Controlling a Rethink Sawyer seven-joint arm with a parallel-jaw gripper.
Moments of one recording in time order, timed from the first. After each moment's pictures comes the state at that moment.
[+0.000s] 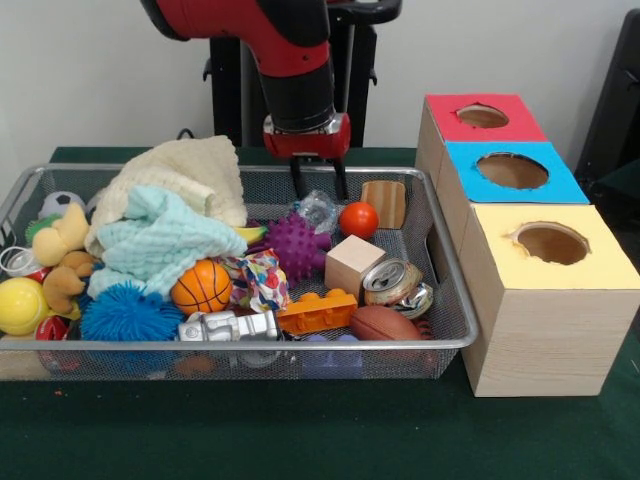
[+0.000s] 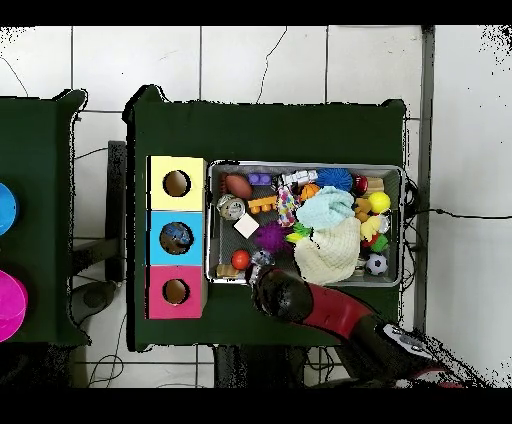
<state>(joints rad) -0.61 -0.50 0.21 2.08 -0.15 0.09 1.71</state>
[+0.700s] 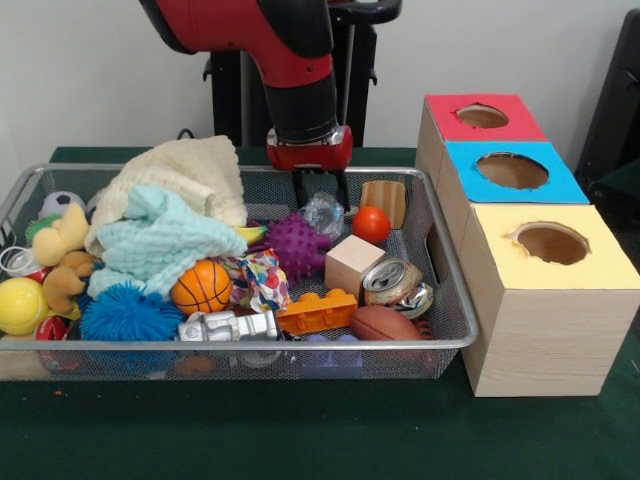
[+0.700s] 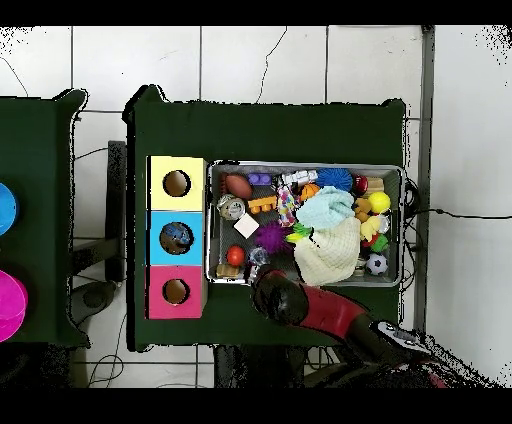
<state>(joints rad) -0.61 -0.46 0.21 2.08 -0.19 0.00 1.71</state>
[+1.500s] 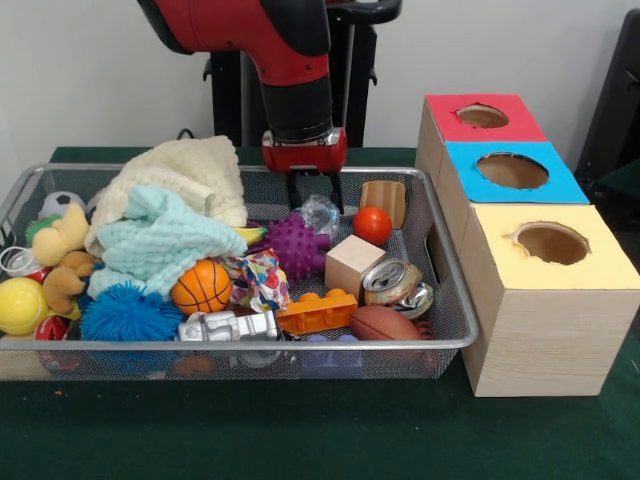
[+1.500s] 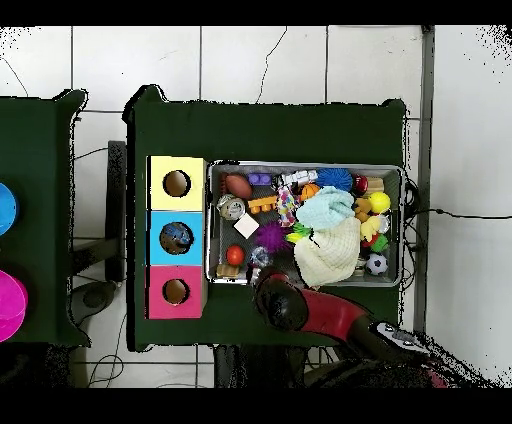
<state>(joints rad) -0.61 -0.45 0.19 2.07 -0.26 -0.07 1.71</state>
